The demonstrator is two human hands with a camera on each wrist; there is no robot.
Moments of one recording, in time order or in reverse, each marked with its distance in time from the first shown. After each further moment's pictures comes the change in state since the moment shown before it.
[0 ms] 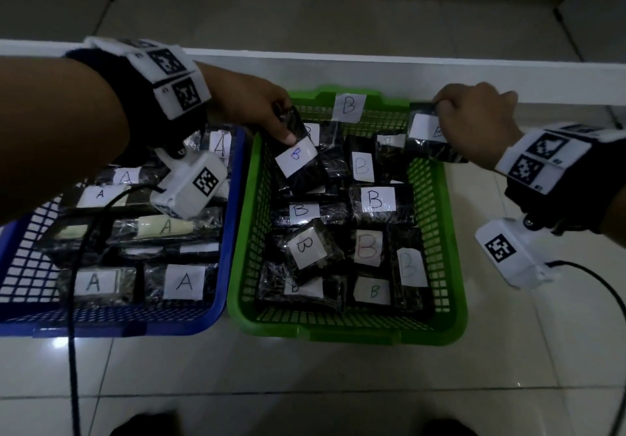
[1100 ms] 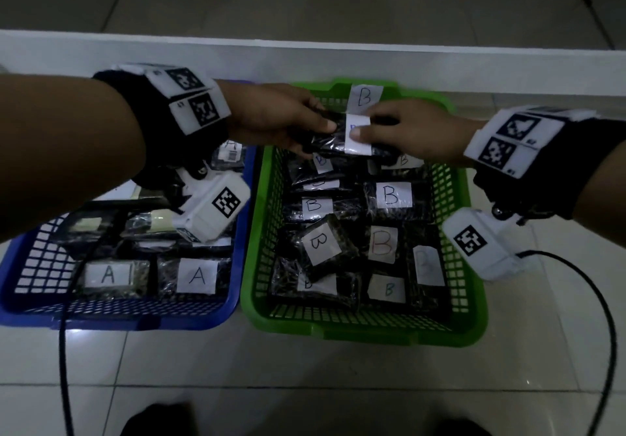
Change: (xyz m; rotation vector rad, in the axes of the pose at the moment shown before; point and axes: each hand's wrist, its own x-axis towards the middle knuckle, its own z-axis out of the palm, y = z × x) left_hand -0.008 0.007 0.028 -0.593 -0.133 0.055; right_hand -0.008 -0.071 0.008 0.419 -0.485 -0.210
